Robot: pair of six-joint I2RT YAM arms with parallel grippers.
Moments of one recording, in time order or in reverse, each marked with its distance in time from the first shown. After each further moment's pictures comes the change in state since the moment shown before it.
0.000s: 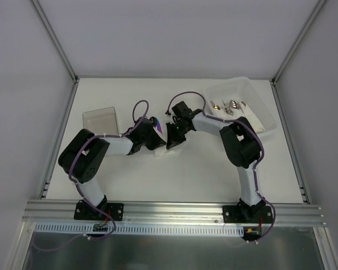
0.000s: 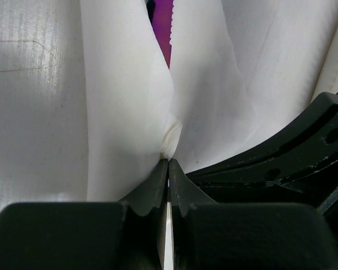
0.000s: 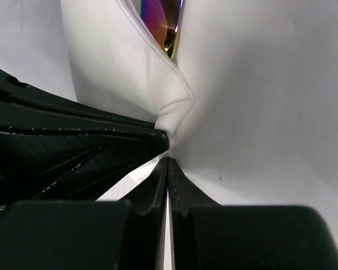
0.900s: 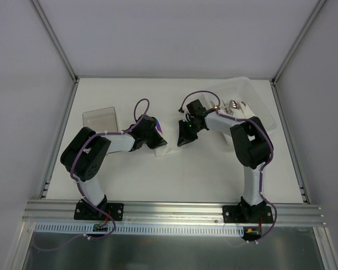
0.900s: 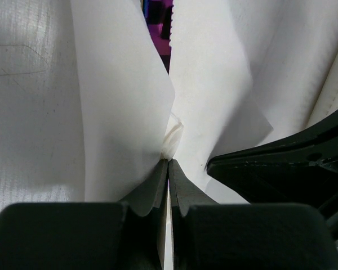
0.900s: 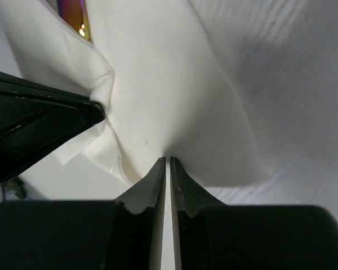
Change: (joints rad) left arm 0.000 0.034 0.073 -0.090 0.015 -0.026; right arm -0.123 -0.099 -0.132 0.040 0.002 -0.069
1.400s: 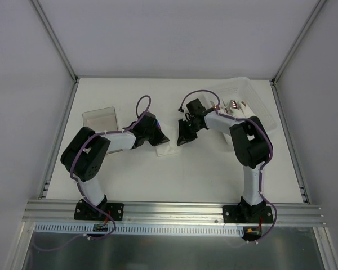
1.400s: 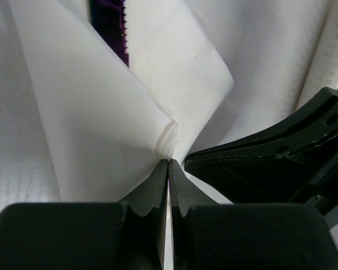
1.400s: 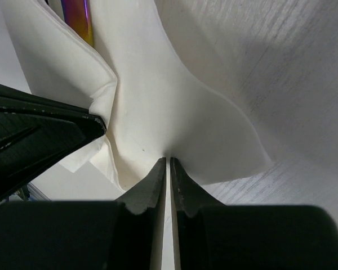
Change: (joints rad) left arm -0.005 0.000 0.053 -0.035 0.007 0.016; right arm 0.000 0.025 0.022 -0.001 -0.019 0.002
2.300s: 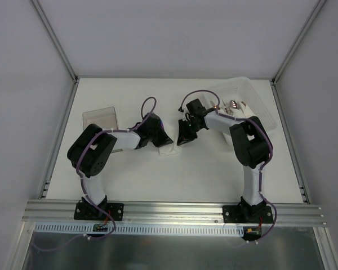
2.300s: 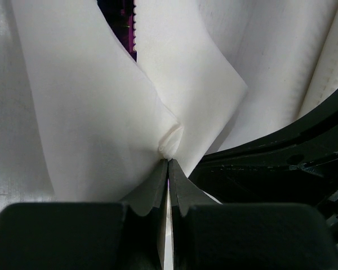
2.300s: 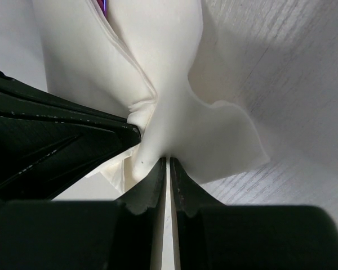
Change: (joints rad) left arm -0.034 0.075 0.033 0.045 0.021 -0.006; right arm 0.000 0.000 0.000 0.000 0.000 0.000
